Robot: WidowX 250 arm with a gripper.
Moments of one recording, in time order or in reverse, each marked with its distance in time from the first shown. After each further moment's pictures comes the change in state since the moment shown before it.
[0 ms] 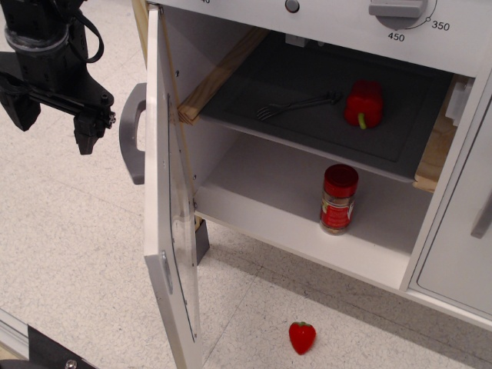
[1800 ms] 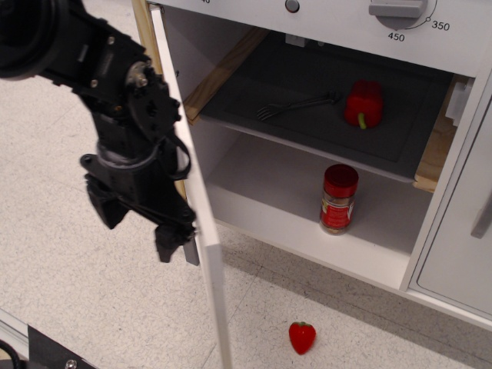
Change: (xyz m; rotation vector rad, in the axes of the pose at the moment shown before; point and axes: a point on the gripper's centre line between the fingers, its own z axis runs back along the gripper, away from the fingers) arm -0.048 -0.109 -0.022 -0.175 0.026 -0.250
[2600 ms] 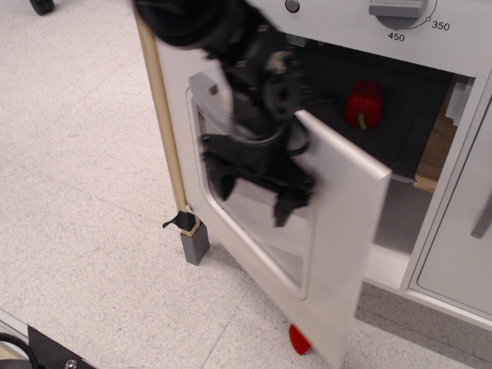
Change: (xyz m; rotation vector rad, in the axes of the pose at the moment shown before) arm 0.085 -0.064 -0.012 -0.034 -0.085 0.042
